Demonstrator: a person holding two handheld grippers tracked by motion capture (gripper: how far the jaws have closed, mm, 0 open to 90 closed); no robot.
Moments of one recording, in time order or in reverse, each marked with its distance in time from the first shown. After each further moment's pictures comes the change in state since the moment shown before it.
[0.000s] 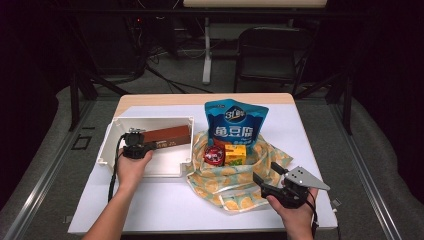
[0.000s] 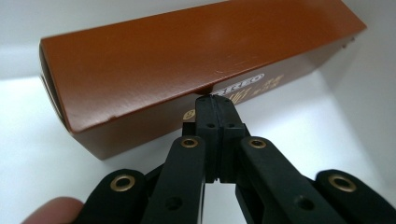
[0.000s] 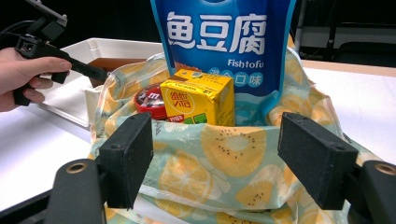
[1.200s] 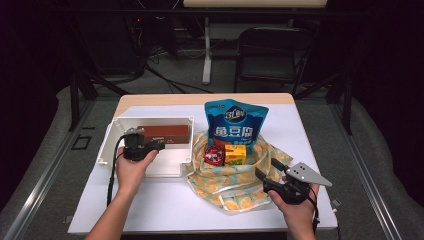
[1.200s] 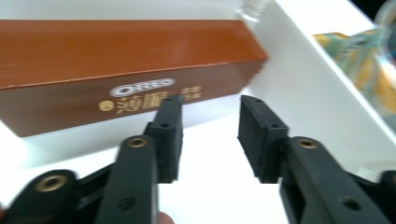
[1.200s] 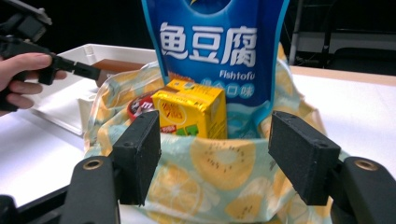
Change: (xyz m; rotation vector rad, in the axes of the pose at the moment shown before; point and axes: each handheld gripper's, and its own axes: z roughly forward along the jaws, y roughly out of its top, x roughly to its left) left arm -0.015 -0.002 -0.023 -0.091 -0.176 0.030; right arm -0.006 0.009 0.002 -0.017 -0.010 -0.005
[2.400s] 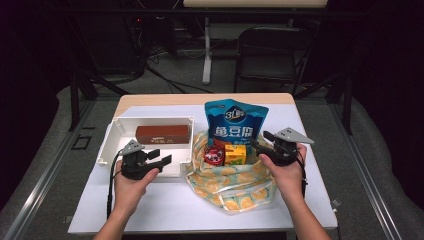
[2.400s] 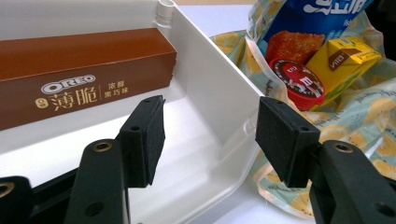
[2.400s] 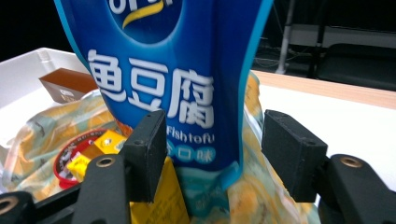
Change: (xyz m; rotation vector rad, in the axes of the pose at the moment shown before) left arm -0.044 -0.029 -0.043 -0.095 -0.112 0.122; right arm -0.038 0.041 0.078 0.057 -0.028 -0.005
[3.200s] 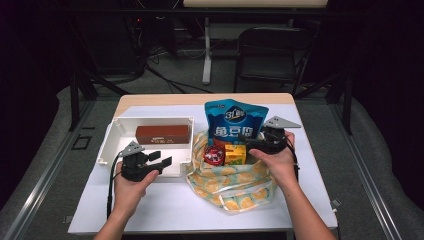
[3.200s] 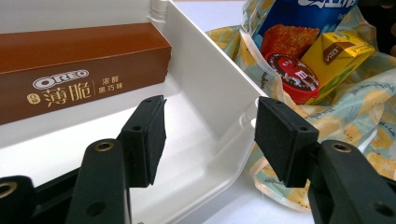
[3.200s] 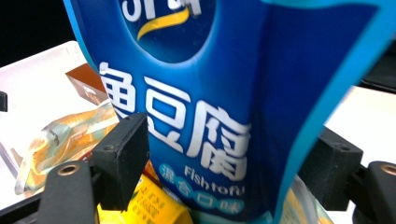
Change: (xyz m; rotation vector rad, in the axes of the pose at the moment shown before) left arm 0.001 -0.004 0.000 0.005 -0.017 0.003; right arm -0.002 0.017 0.039 0.045 0.130 -0.032
